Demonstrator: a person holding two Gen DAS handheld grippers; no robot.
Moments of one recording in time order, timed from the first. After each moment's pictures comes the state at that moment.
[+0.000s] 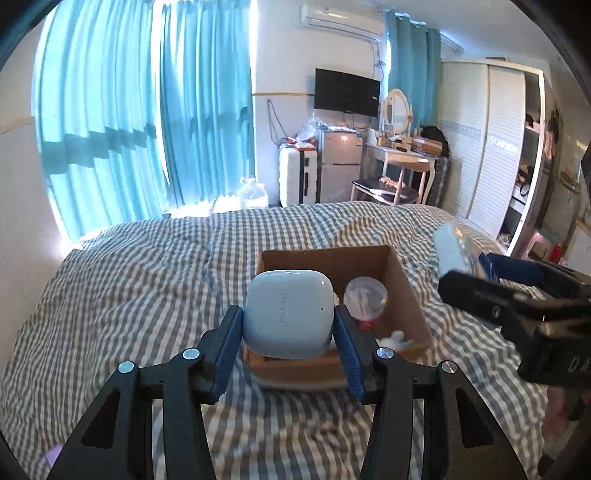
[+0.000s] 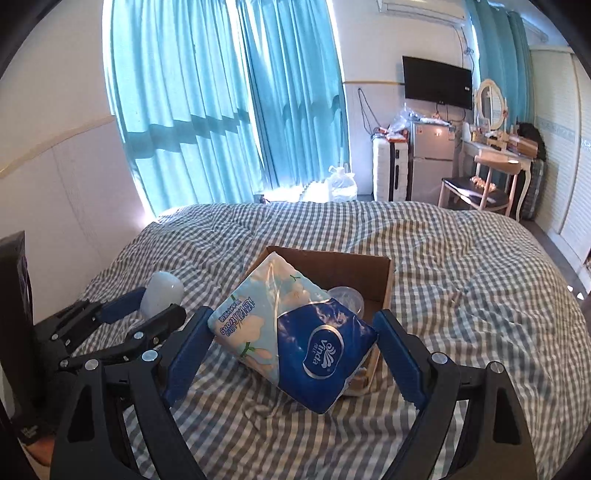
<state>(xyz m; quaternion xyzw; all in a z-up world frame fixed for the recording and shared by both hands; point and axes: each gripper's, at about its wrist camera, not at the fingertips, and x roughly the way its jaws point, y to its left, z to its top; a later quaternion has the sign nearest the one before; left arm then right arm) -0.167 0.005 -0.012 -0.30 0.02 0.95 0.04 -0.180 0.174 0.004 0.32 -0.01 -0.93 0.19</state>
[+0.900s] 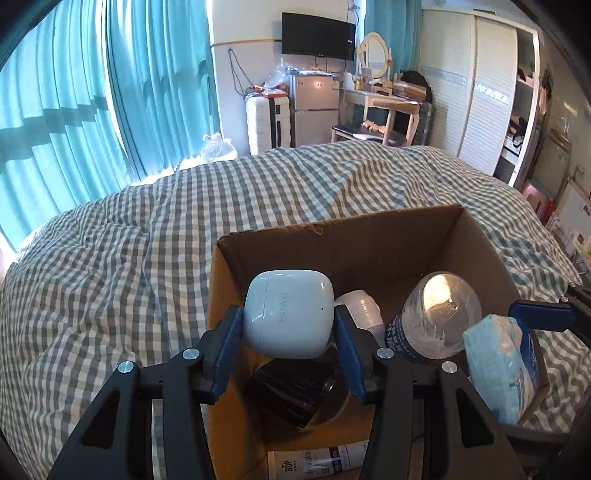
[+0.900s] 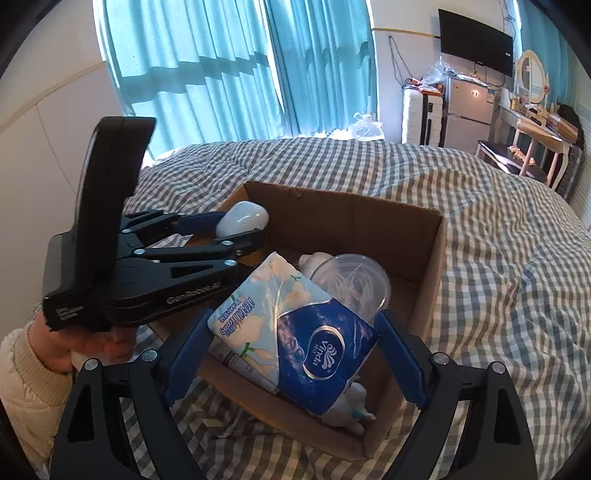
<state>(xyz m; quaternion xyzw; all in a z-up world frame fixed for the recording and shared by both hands) -0.333 0.023 -0.119 -0.39 0.06 0.91 0.10 -0.287 0.170 -0.108 0.41 0.03 -0.88 0.25</state>
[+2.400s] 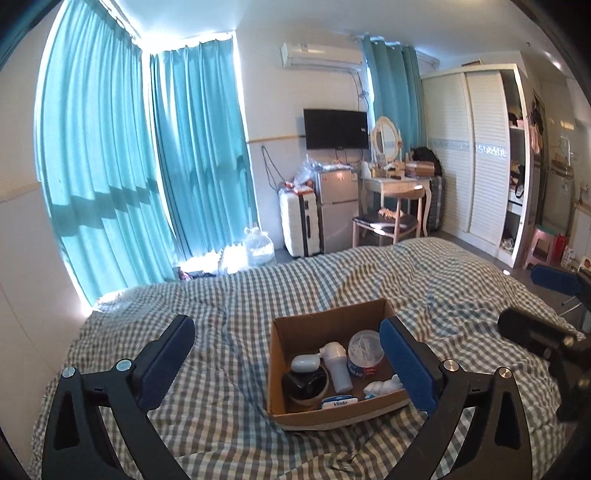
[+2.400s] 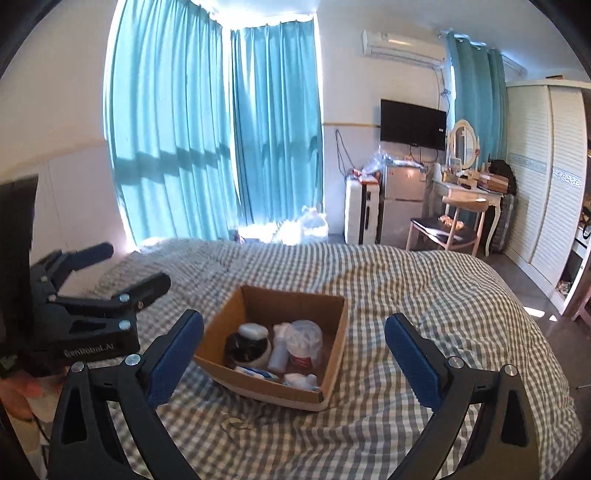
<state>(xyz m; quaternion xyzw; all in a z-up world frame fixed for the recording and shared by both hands) -0.133 0.020 0.065 -0.21 0.07 0.97 0.04 -0.125 0.211 0.046 0.23 0.01 -0.96 0.14</state>
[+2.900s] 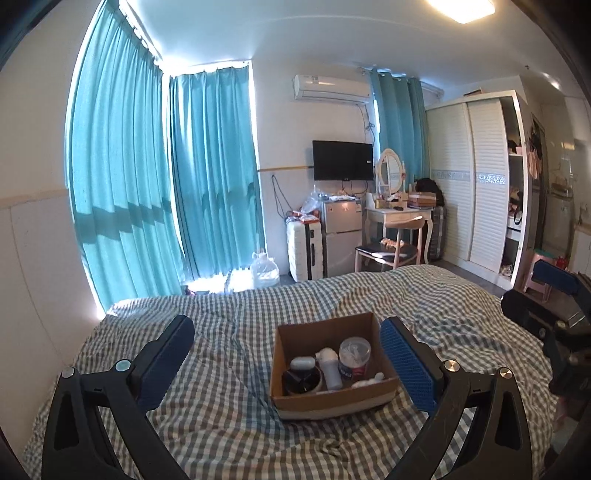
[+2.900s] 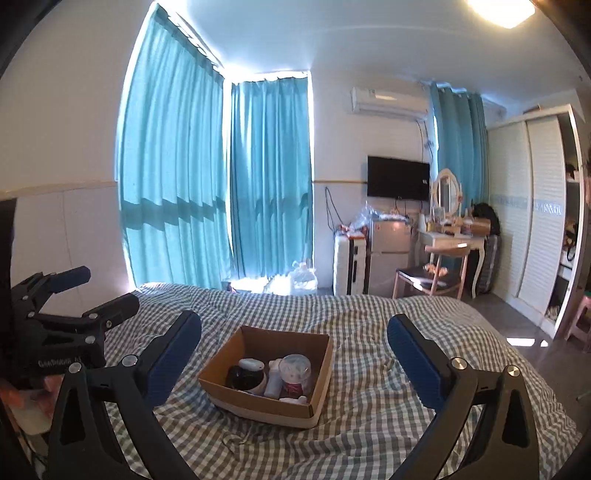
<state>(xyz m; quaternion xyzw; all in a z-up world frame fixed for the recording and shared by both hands) -0.047 0.013 0.079 -0.16 0.04 0.99 0.02 -0.030 0.227 0.066 0.11 0.02 -0.99 0.12</state>
